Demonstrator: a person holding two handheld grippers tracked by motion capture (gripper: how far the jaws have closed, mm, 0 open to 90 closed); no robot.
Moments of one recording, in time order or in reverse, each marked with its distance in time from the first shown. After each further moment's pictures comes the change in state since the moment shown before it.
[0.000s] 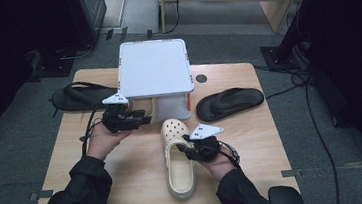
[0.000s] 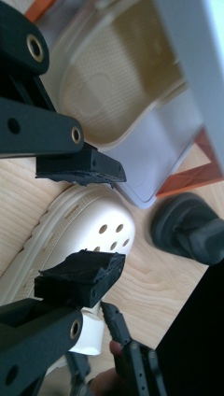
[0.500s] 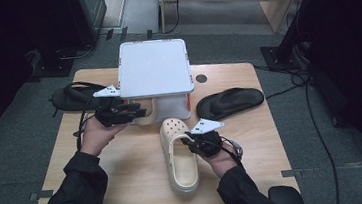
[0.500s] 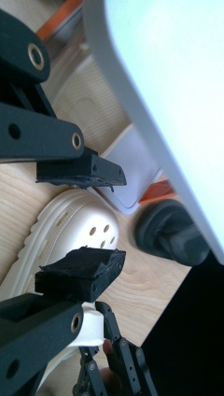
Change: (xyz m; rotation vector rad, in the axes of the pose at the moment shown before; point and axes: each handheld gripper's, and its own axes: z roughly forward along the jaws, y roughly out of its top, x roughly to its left) left arm 0.007 0.015 -0.019 -0.037 0.006 -0.006; right arm -0.007 0.014 -0.007 0.039 -0.060 0.004
